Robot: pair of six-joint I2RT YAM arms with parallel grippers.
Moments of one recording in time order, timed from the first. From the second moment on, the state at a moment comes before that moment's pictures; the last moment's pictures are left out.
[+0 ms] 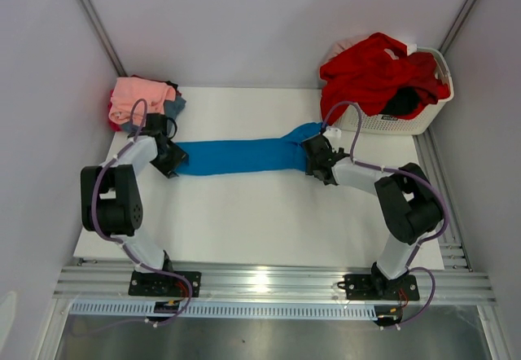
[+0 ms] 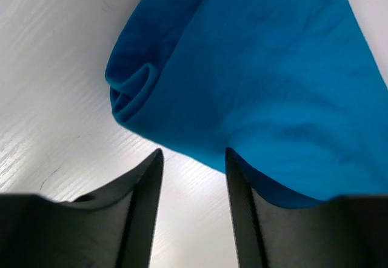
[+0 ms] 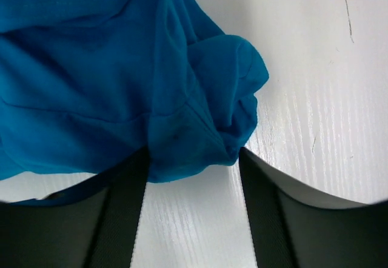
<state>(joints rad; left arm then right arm) 0.05 1.70 1.11 -0.61 -0.04 -0.84 0.54 1.76 1.01 -0.21 0.53 0.55</state>
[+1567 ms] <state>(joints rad) 0.19 1.77 1.19 -0.72 -0.05 -0.81 0.42 1.75 1.04 -0.29 0.61 0.54</state>
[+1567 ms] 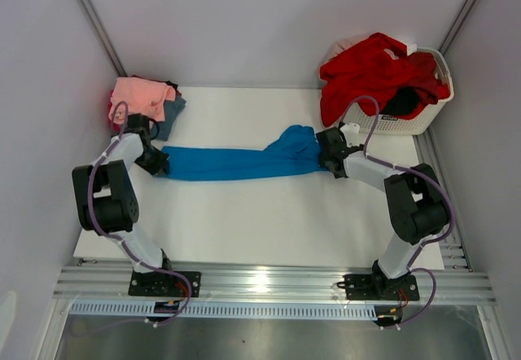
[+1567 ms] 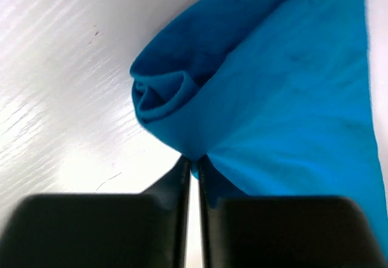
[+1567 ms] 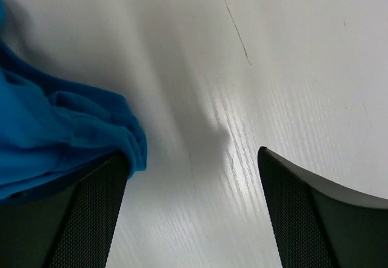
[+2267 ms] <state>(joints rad) 0.13 1.67 1.17 -0.67 -0.06 -0.81 0.45 1.82 1.21 -0.16 0.44 0.47</state>
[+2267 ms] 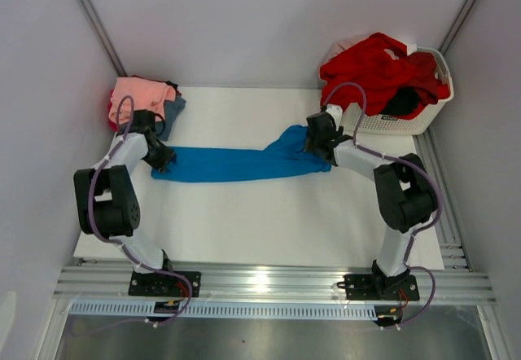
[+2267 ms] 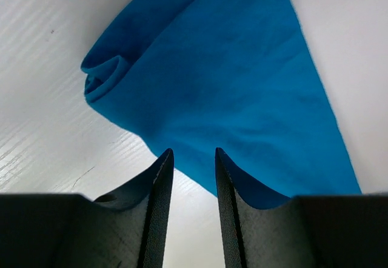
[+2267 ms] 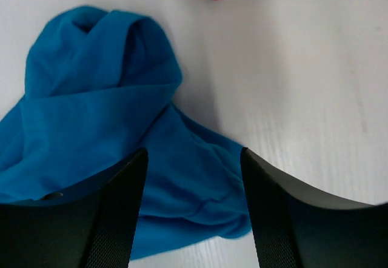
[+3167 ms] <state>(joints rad) 0.22 1.90 1.35 -0.76 -0.11 -0.80 0.42 2.09 1.48 -0.31 0.54 0.40</state>
